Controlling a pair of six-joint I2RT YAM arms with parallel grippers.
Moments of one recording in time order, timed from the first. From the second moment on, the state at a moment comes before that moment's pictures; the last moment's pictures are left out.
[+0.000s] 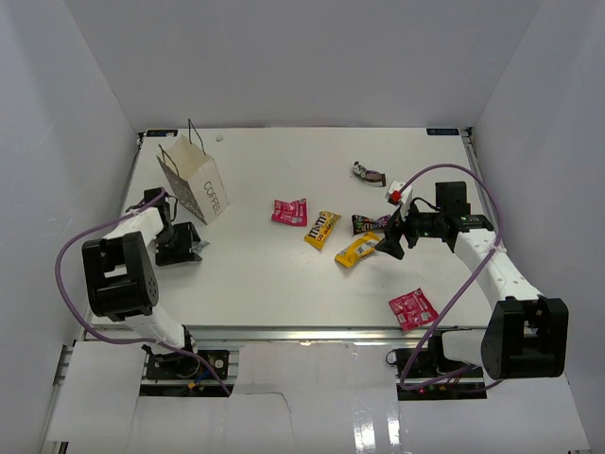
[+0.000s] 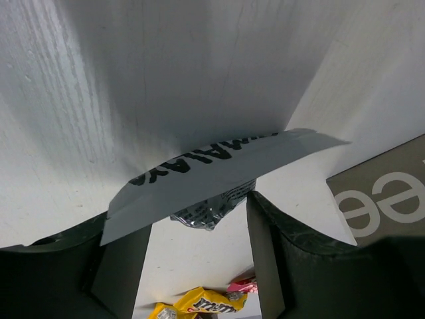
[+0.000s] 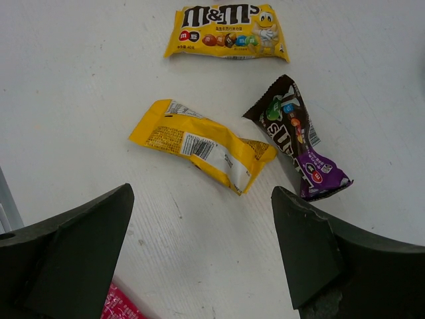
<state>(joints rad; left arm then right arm) 0.20 1.64 0.97 -0.73 0.04 -1.51 0.08 1.25 0.85 -0.49 -0.83 -0.74</state>
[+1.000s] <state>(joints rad) 0.22 1.10 1.06 -0.76 -0.16 -1.14 0.08 1.28 0.85 -0.49 -0.83 -0.73</state>
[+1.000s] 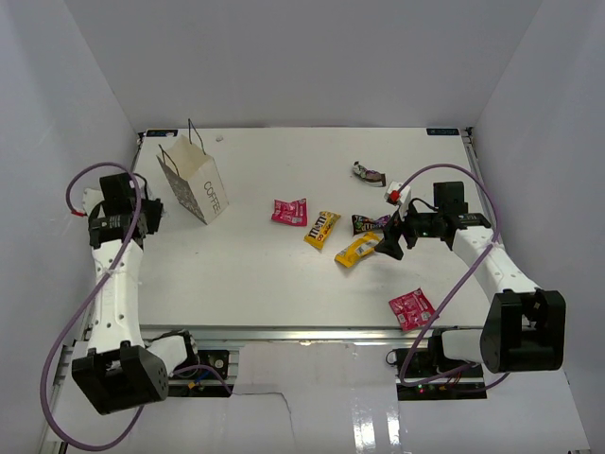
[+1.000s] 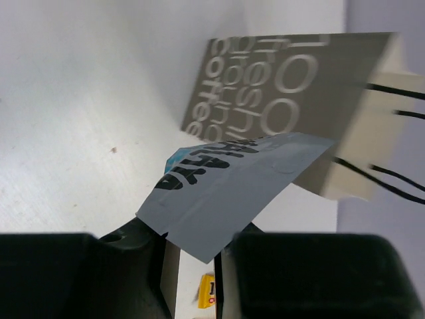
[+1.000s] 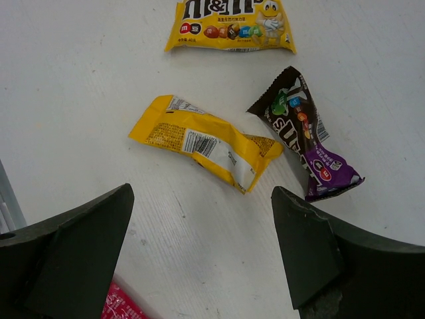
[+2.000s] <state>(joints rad) 0.10 1.58 1.70 -0.73 0.07 -0.92 0.08 1.29 0.85 -0.48 -0.83 -0.72</state>
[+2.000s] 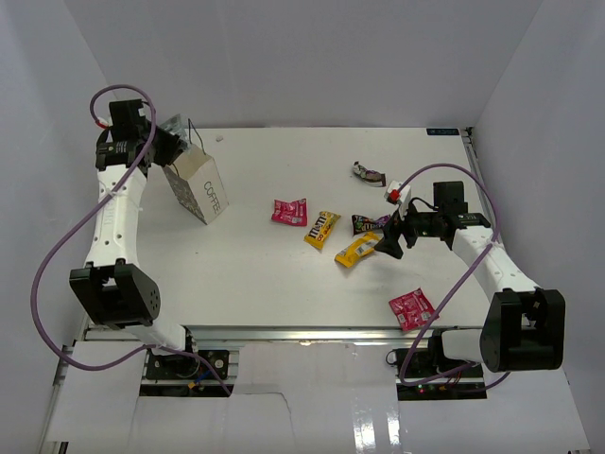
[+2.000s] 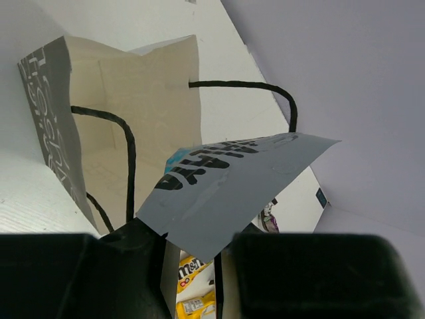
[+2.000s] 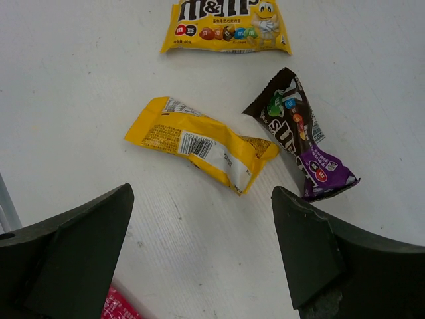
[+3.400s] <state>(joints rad) 0.10 1.36 1.50 -0.43 0.43 -0.74 0.23 1.83 1.28 -0.63 -0.56 -0.96</state>
